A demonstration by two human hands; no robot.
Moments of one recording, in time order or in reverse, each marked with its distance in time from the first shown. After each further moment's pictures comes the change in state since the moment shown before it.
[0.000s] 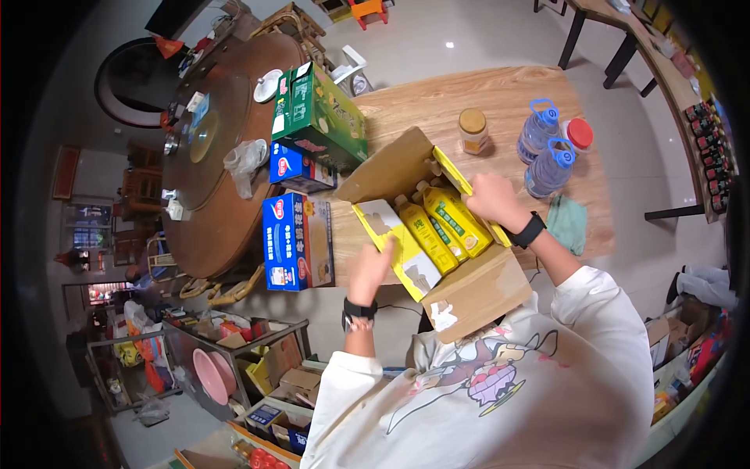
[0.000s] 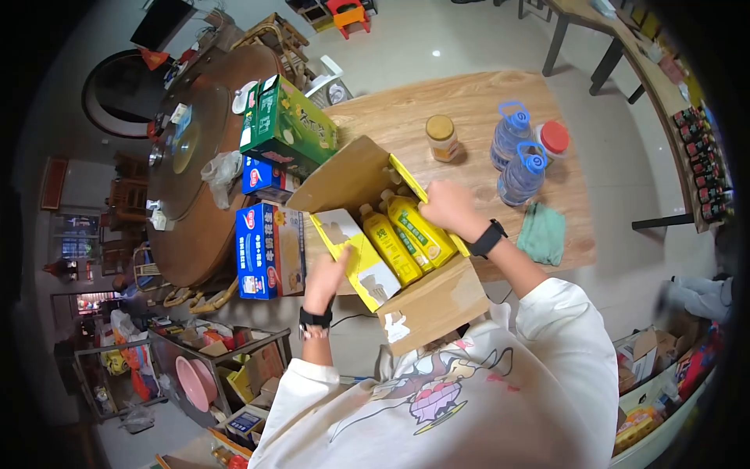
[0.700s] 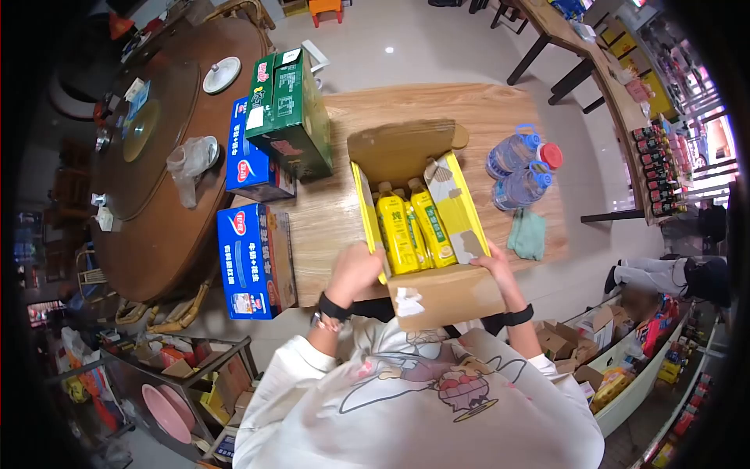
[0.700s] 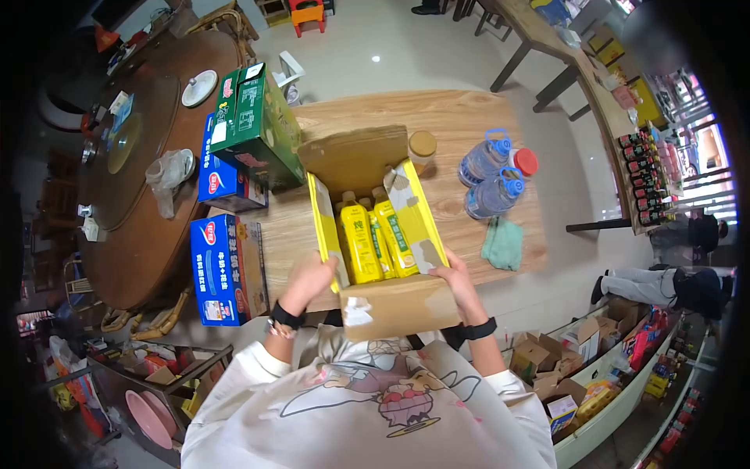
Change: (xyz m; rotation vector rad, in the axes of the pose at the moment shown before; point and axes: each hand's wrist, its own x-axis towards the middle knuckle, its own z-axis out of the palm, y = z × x) left_hand 0.047 -0.005 -0.045 -0.093 -0.252 0.225; right_hand -0.092 -0.029 0.040 1.159 0.062 0.490
